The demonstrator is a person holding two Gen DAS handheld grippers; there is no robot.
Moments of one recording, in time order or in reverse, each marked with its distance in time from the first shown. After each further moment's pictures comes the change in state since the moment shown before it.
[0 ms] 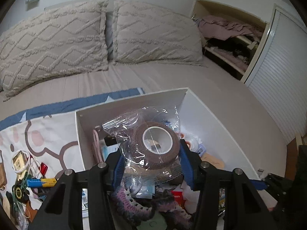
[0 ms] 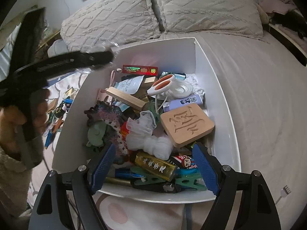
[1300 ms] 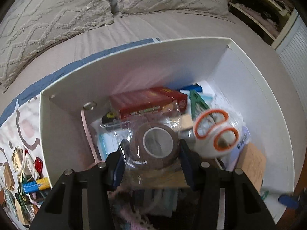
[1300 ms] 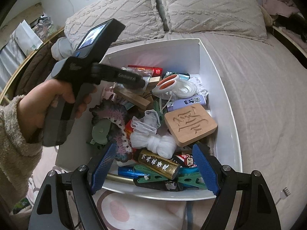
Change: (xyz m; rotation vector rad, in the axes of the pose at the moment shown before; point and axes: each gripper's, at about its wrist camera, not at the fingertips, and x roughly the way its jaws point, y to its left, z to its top) left arm 0.104 0.007 0.014 0.022 0.345 0.171; right arm -0.001 0.006 0.000 -0.029 0.003 0.009
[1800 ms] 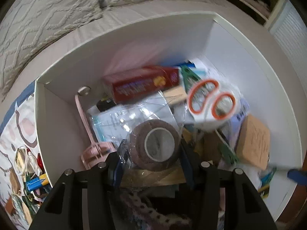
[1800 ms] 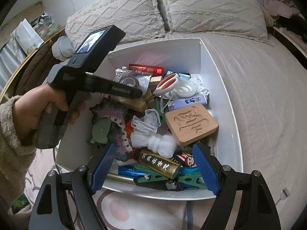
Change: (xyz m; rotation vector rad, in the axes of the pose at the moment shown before) left arm -0.008 -0.015 -0.027 0.134 0.095 -0.001; right arm -0.001 0.000 -0.002 -0.007 0.000 0.000
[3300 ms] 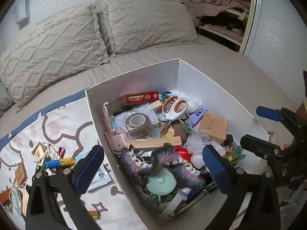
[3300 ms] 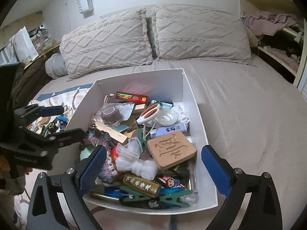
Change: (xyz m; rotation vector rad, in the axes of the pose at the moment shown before) left arm -0.115 -0.009 -0.089 0.006 -0.405 -0.021; right arm -0.020 -0.010 0.007 -0.007 -0.205 -0.108
